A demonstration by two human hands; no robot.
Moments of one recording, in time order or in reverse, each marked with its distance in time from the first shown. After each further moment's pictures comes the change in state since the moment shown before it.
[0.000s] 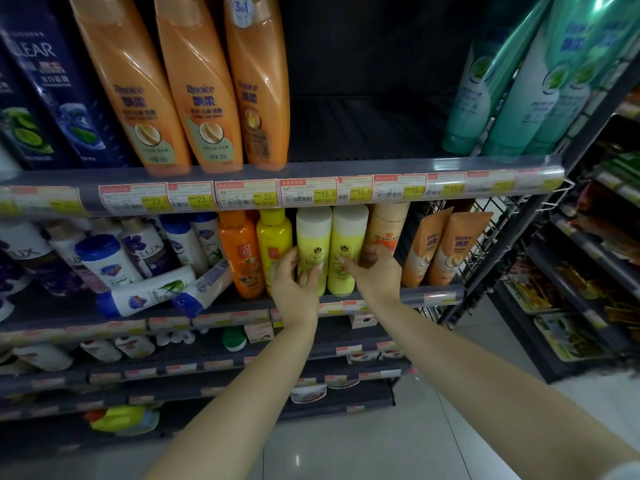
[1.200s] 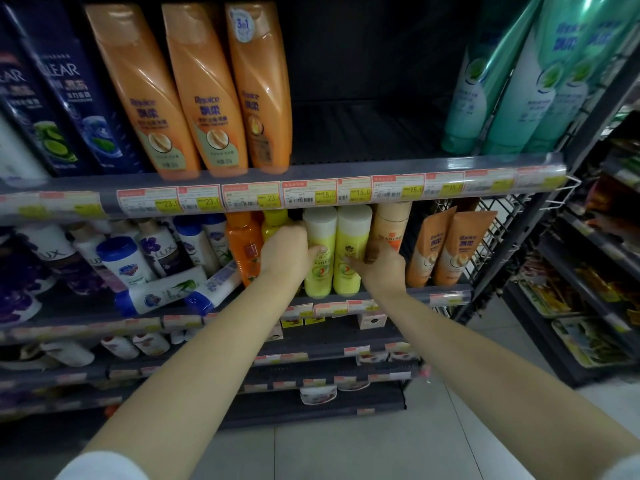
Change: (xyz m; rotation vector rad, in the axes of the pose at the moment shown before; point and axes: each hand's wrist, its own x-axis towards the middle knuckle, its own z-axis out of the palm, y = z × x) left_hand 0.046 0.082 -0.027 1.003 -0.361 0.390; right_hand 0.010 -0.001 -0.006 -0.049 -0.104 -0.043
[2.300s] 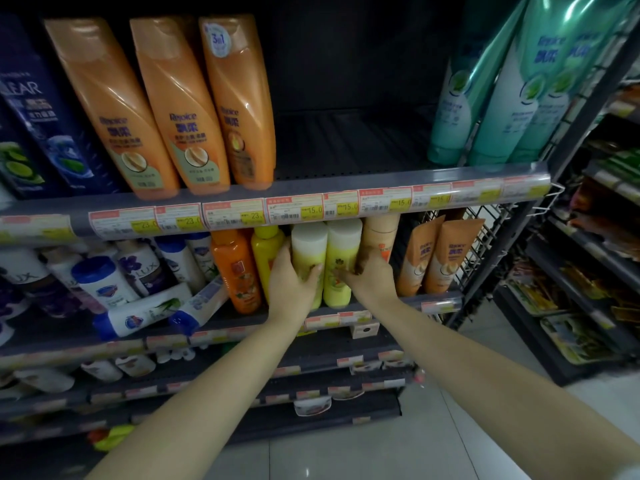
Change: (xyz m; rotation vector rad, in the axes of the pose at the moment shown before) left_hand -0.020 0.005 0.048 -0.747 0.152 -0.138; right_hand 0.010 0.000 -0.003 -0.035 -0.086 -0.036
